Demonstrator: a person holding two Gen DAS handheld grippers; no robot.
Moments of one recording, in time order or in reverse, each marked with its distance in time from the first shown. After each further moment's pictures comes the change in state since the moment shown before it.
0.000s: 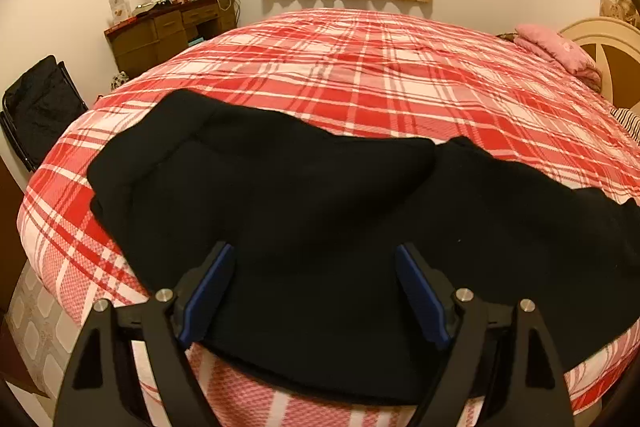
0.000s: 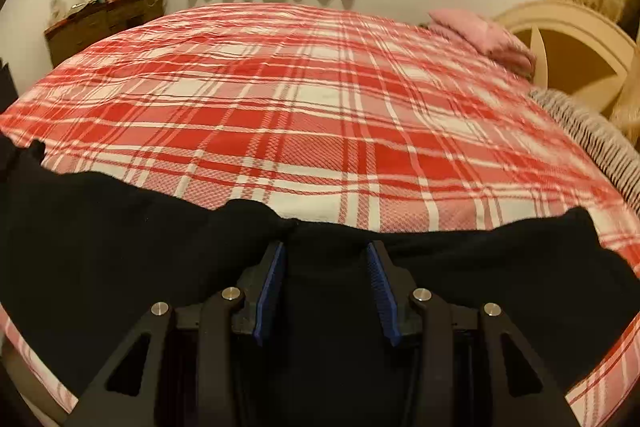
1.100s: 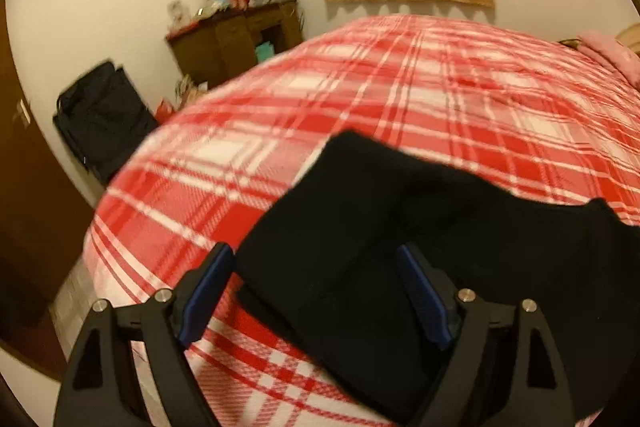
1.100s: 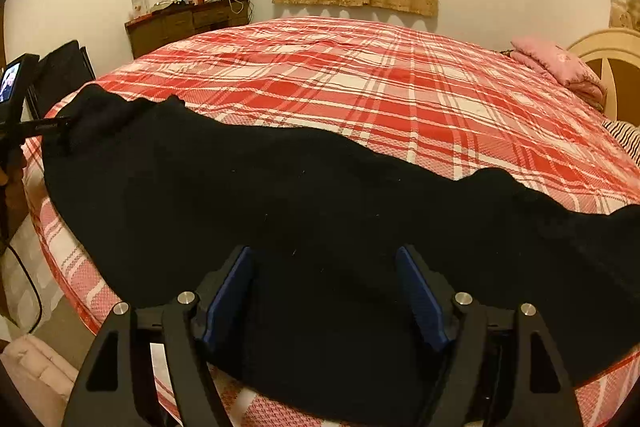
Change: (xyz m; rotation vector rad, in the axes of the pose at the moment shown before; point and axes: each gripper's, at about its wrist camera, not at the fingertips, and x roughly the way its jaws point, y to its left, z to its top) left arm 0.020 0.087 0.040 -0.021 -0.037 0.243; right arm 0.007 0.127 -0.023 -0.095 -0.050 0.259
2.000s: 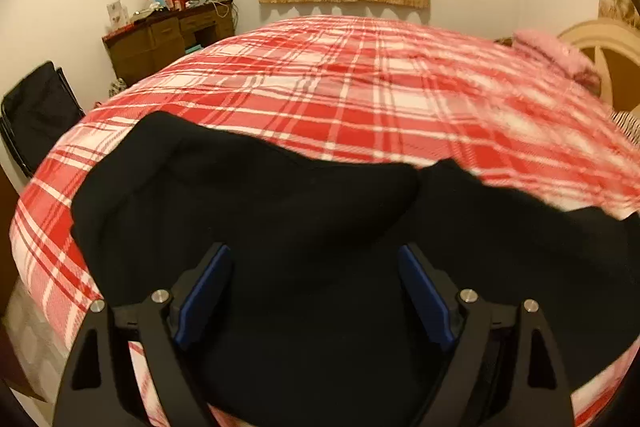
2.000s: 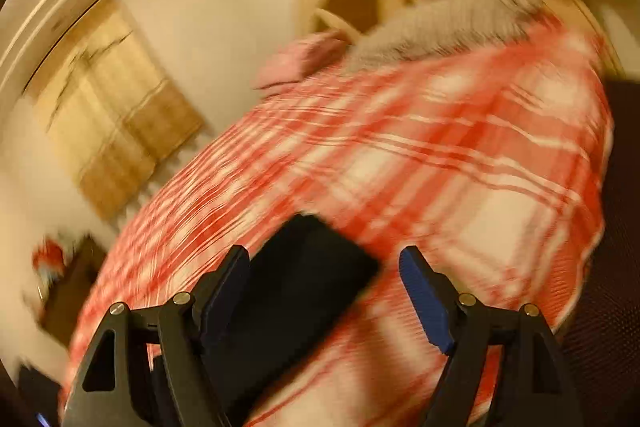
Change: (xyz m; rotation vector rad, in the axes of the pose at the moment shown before) left arm -0.037 -0.097 -0.027 0.014 0.014 -0.263; right arm -0.175 -0.306 -0.074 0.983 -0.319 -0.319
